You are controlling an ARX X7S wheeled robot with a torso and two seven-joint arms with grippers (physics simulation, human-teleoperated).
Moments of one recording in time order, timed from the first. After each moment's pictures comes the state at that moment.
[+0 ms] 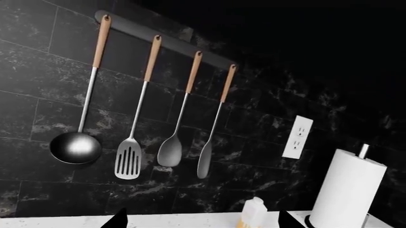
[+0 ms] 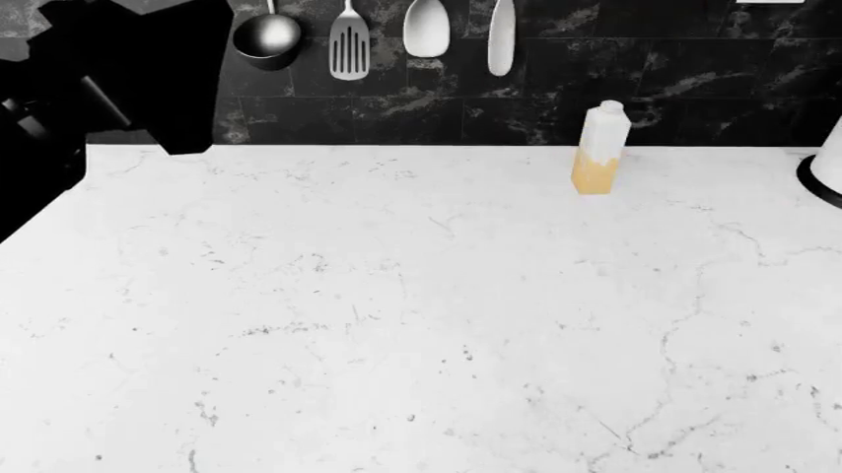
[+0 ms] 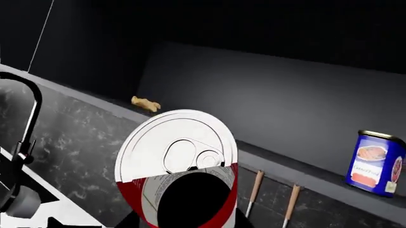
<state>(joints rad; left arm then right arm) -1.08 -0.86 0.09 0.58 -2.06 -0.70 -0.89 2.34 0.59 -0.44 -0.20 2.65 1.14 1.49</state>
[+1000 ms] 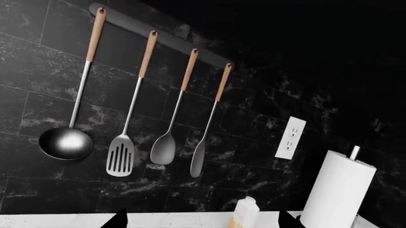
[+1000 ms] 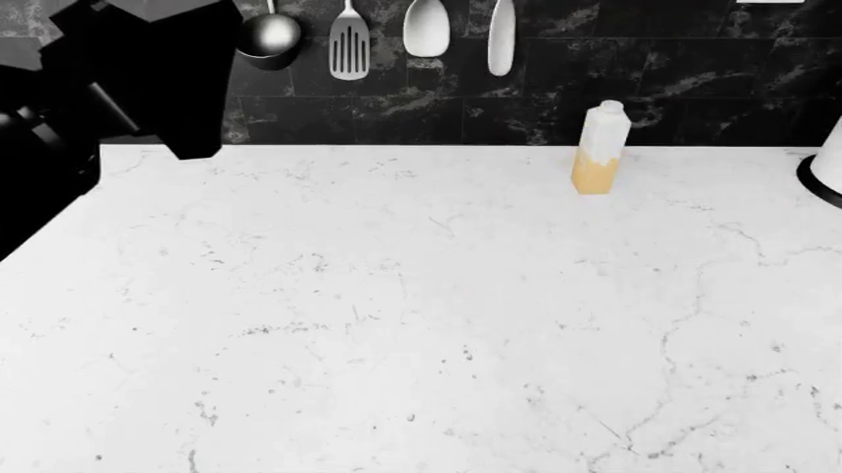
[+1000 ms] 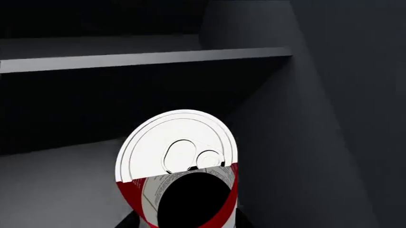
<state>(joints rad) -1.05 -0.85 0.09 0.58 -2.04 -0.68 -0.86 2.35 0.10 0.00 0.16 0.19 1.52 0.42</state>
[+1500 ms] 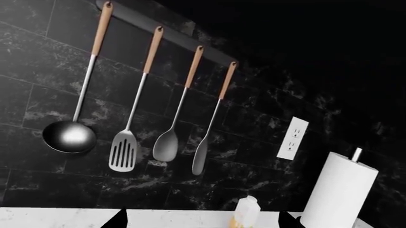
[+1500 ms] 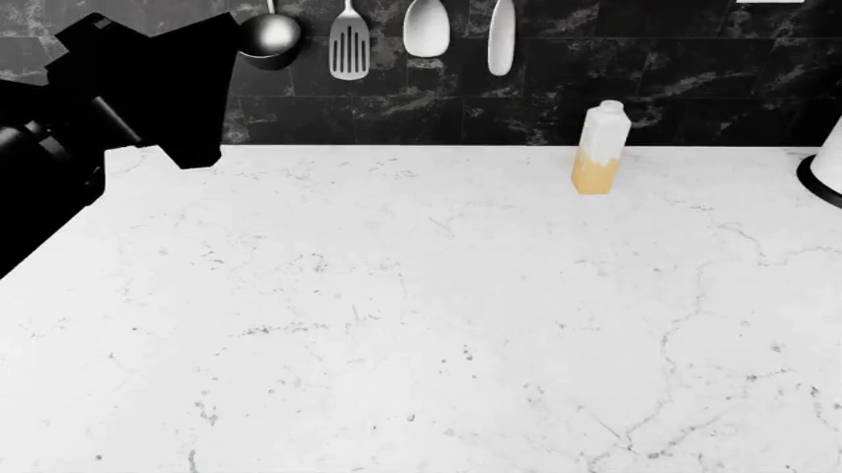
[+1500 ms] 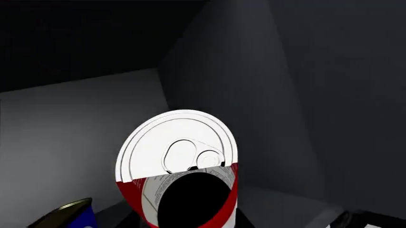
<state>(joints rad) -0.99 -0.85 0.06 0.59 -2.02 -0.66 -0.84 2.35 0.10 0.04 0.35 0.27 1.55 0.75</state>
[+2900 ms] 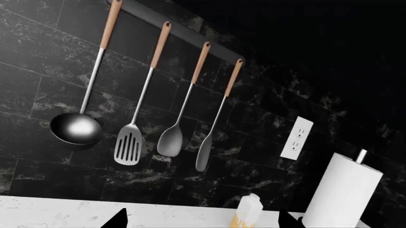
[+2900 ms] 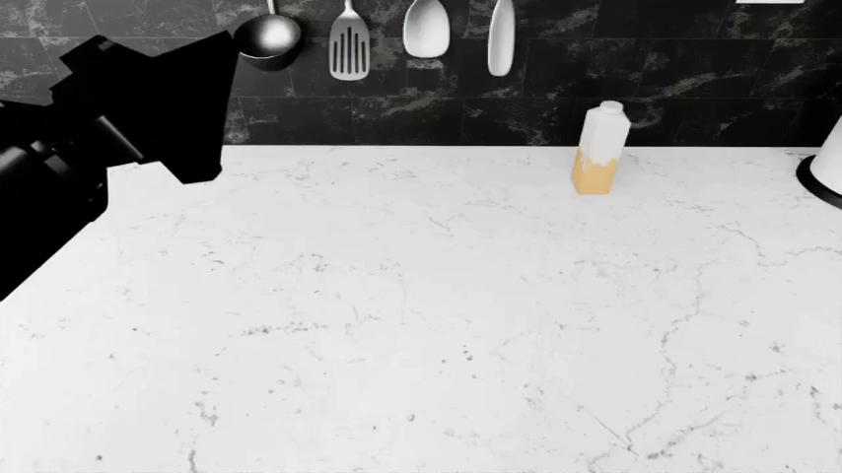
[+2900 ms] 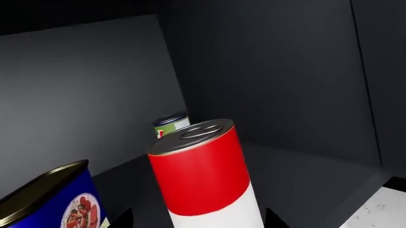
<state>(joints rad) -0.93 -0.85 0.05 0.62 -2.02 -0.63 -0.85 2.36 0.13 0.05 0.61 0.48 1.43 0.93</state>
